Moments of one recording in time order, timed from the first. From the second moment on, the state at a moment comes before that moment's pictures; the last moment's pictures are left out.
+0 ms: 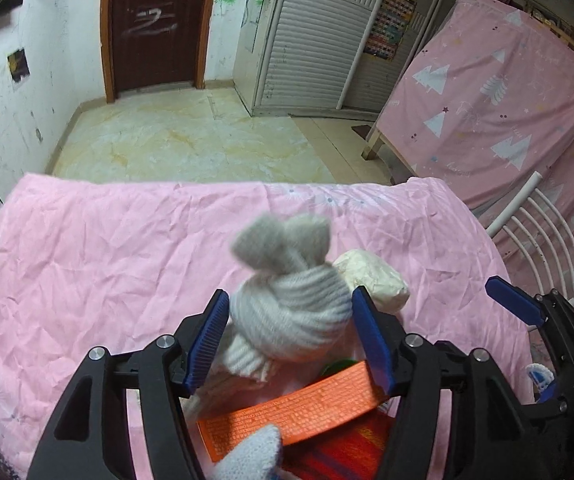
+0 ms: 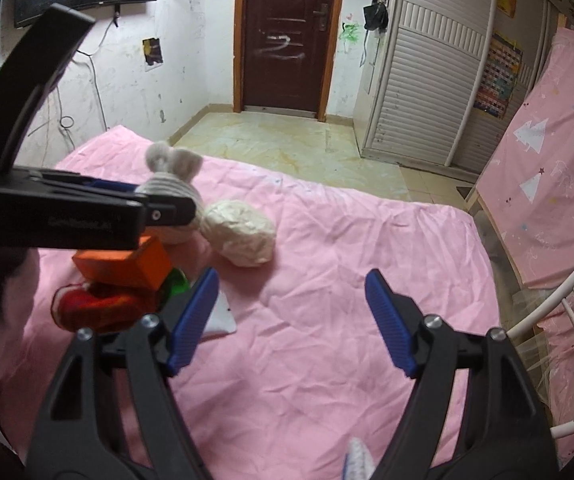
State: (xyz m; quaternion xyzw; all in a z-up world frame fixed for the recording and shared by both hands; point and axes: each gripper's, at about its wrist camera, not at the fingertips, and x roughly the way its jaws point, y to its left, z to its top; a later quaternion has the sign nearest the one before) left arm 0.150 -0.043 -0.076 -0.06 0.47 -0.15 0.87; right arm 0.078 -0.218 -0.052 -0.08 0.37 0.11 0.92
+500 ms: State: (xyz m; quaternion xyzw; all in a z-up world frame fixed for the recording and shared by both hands) left arm 0.145 -0.020 -0.069 -0.11 0.43 -0.16 0.88; right arm 0.115 -0.182 -0.068 -0.10 0.40 0.15 0.90
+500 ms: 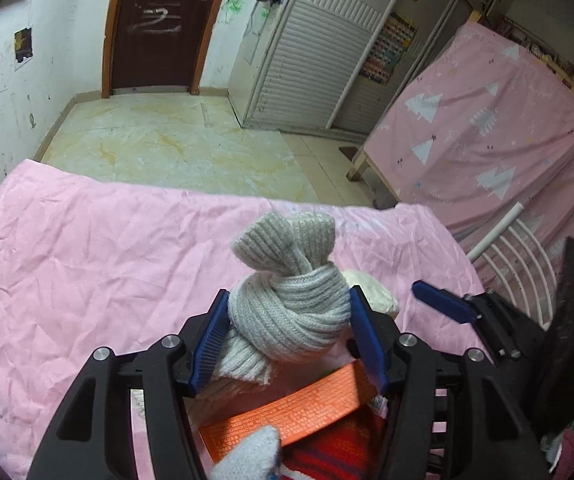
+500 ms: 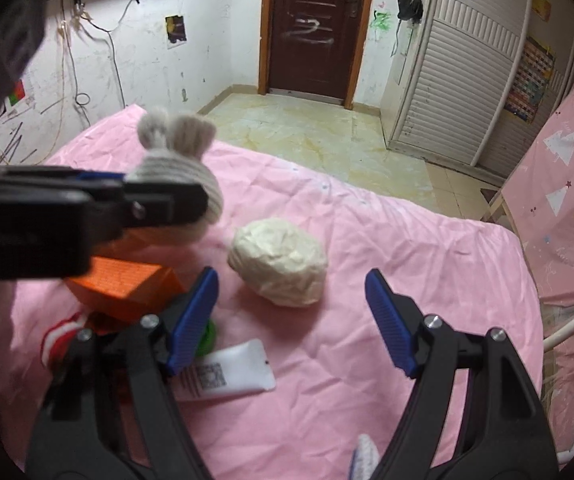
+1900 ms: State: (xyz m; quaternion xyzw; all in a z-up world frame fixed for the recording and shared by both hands) left arm 0.045 -0.128 0.014 0.00 0.34 -0.14 0.93; right arm 0.030 -0.316 -0.015 0.03 0.29 0.07 0.95
